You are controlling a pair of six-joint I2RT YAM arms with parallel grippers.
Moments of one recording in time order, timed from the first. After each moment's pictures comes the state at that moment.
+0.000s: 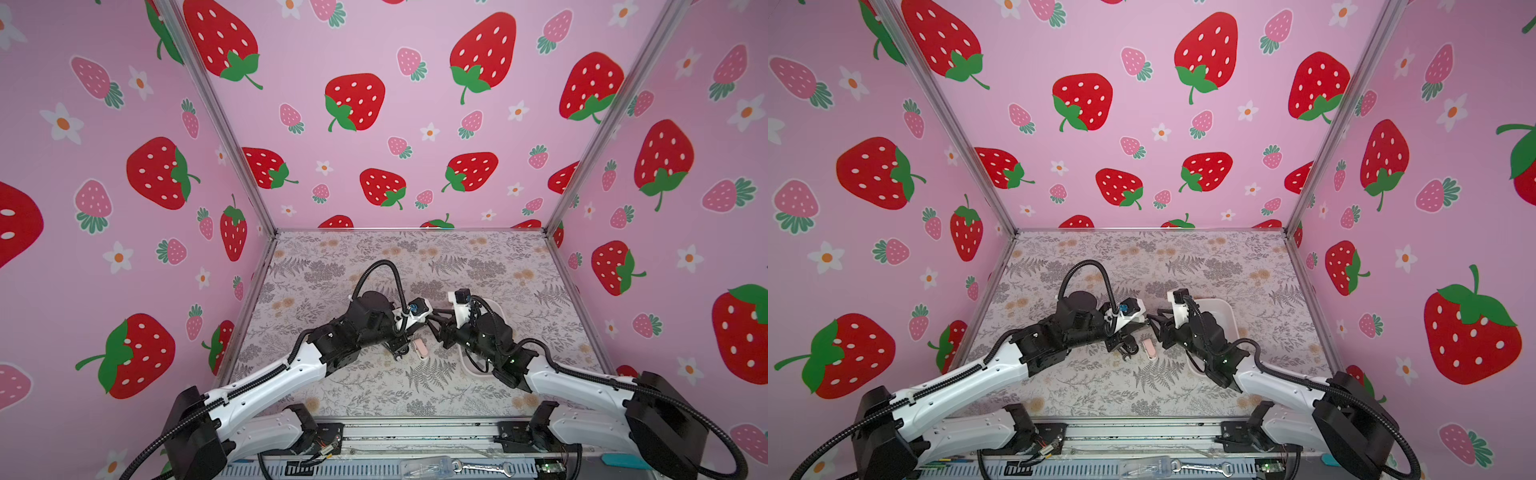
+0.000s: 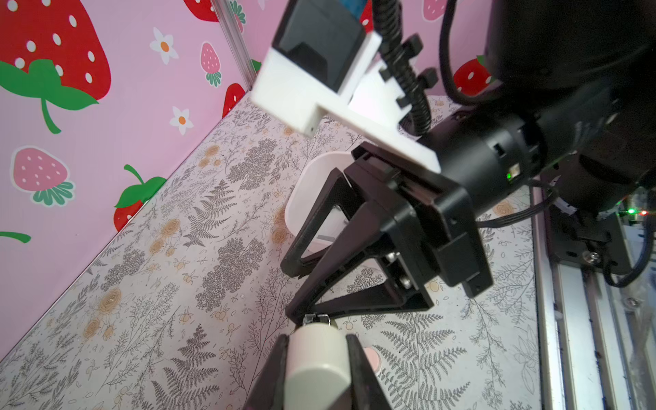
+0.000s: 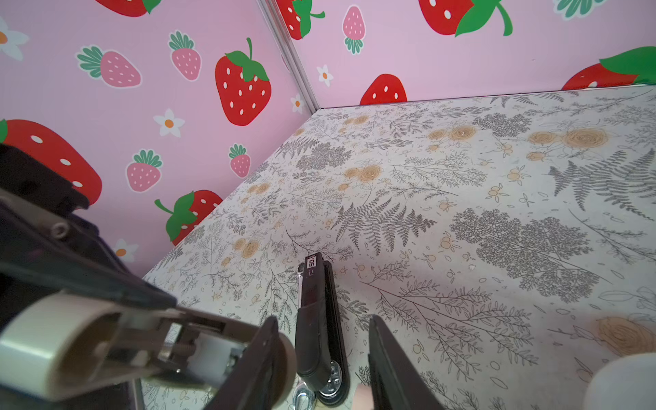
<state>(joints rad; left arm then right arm) -0.84 1.11 0.84 -0.17 0.20 0.36 0.92 1.18 0.44 0.53 -0.05 0.41</state>
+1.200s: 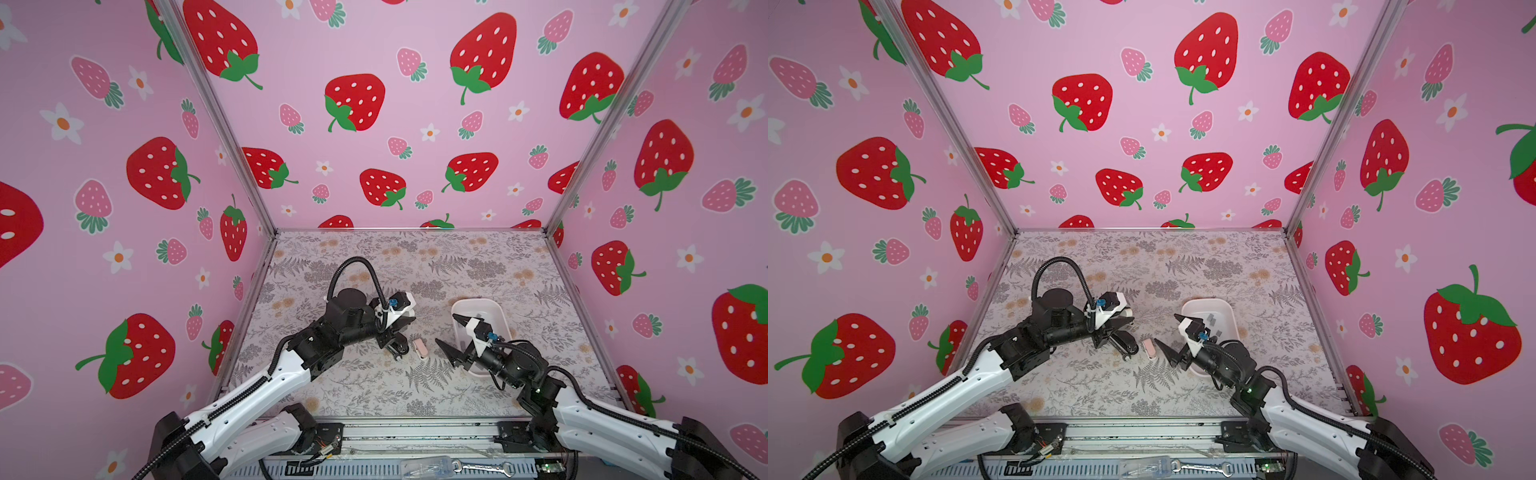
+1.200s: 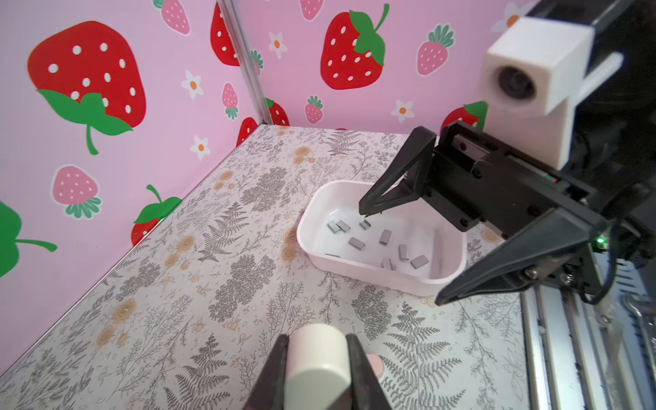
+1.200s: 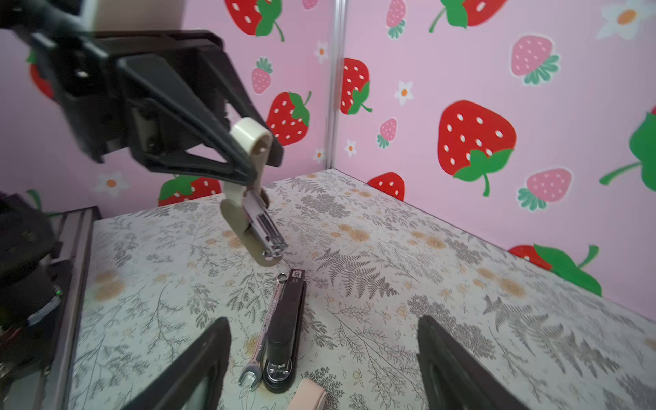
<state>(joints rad) -0.72 0.99 0.79 -0.16 0.37 0.35 0.95 0.78 0.16 0.67 -0.14 -0.09</state>
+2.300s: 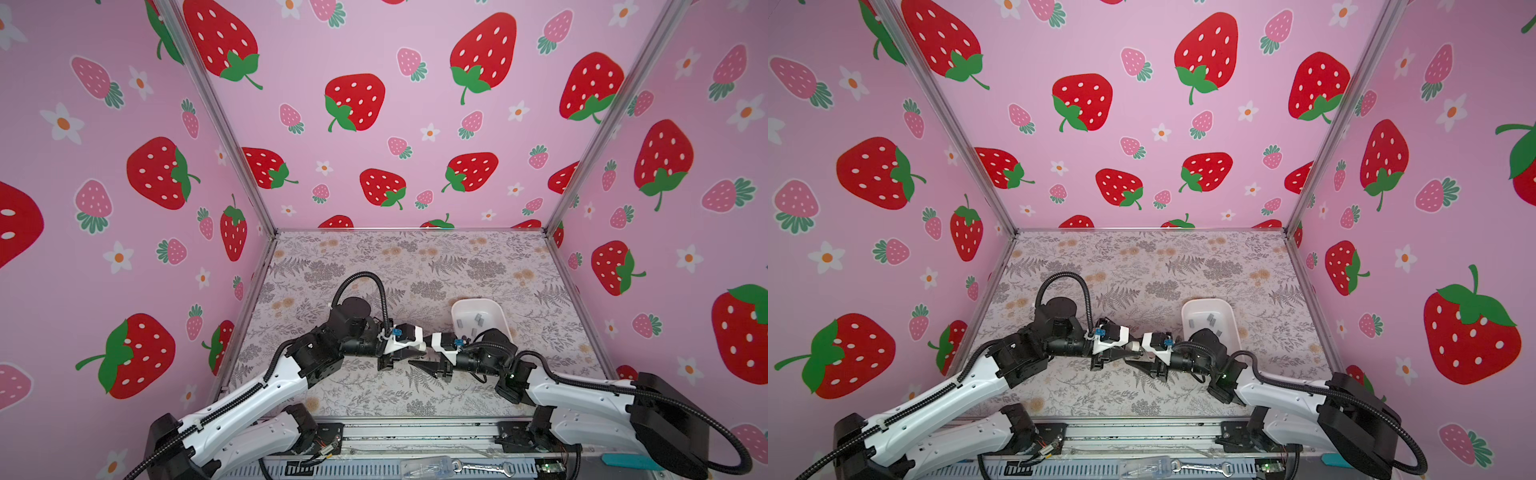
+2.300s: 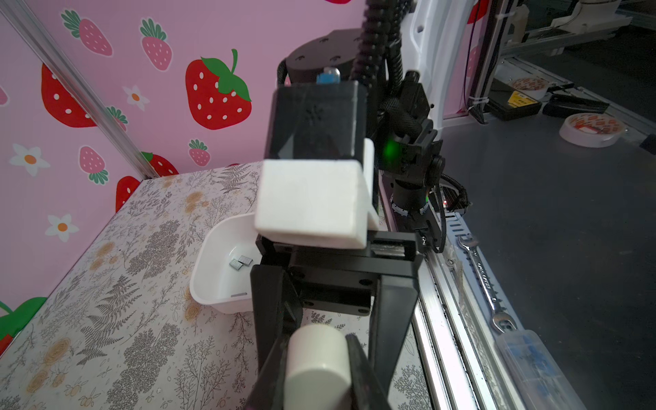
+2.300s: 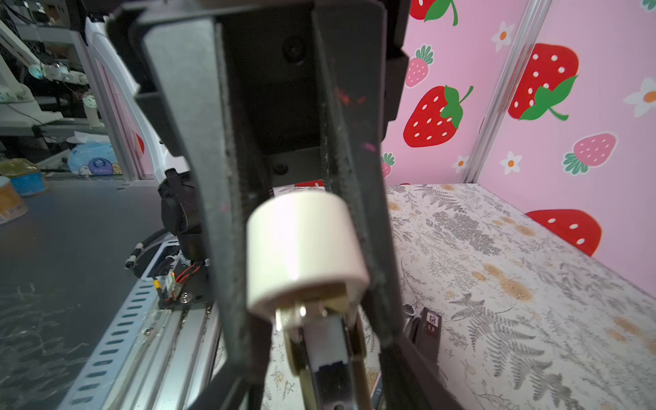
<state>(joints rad) -0.80 0.96 0.78 -0.23 0.65 0.49 1.06 1.13 0.35 0.76 -0.46 -0.10</state>
